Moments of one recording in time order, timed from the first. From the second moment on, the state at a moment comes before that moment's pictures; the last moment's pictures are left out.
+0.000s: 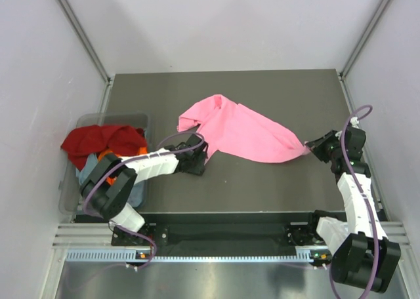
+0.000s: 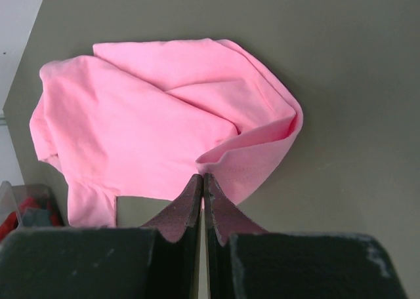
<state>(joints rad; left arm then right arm) -0.69 1.57 0.80 -0.37 -0.23 -1.96 -0.22 0.90 0.61 -0.33 -0.29 0.68</state>
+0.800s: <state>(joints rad) -0.70 1.51 0.85 -0.50 -0.38 -1.87 -0.22 0.91 0.61 -0.35 -0.27 0.68</state>
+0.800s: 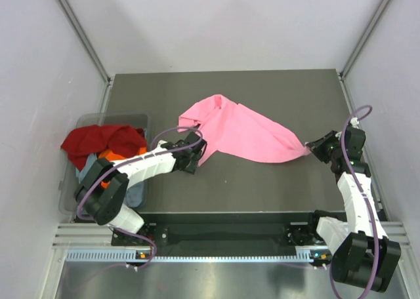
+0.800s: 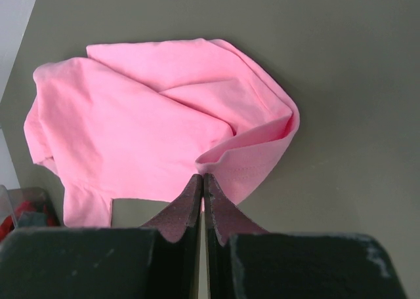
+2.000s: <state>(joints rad) -0.70 1.41 0.90 -0.46 -0.50 -1.61 -0.22 0.91 0.72 -0.47 -0.24 0.67</state>
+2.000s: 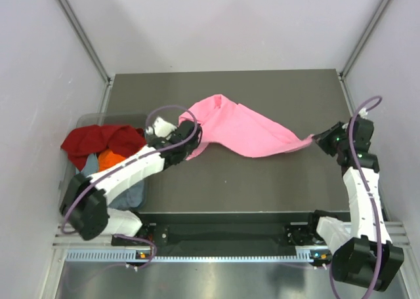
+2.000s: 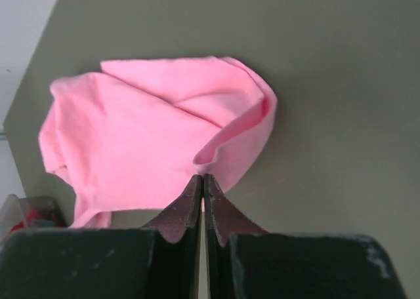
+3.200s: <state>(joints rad) -0.55 1.45 1.68 -0.54 -0.51 -0.66 -0.19 1.09 1.22 -0.52 -0.10 0.70</state>
